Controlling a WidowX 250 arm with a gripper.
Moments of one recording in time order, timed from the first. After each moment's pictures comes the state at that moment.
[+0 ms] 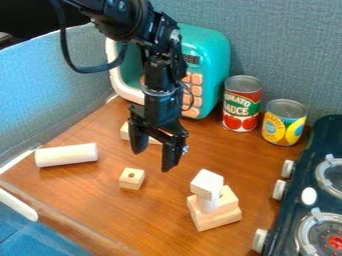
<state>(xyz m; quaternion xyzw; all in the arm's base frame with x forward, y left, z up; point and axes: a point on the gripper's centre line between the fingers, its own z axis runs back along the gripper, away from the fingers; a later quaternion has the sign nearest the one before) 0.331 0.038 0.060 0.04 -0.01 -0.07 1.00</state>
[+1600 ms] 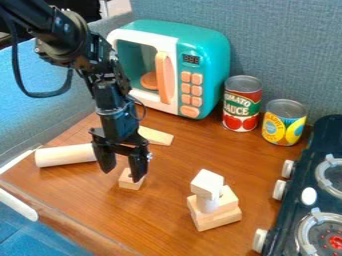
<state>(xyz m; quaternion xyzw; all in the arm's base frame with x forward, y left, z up) 0.312 0.088 0.025 -0.04 -0.04 0.03 1.00</state>
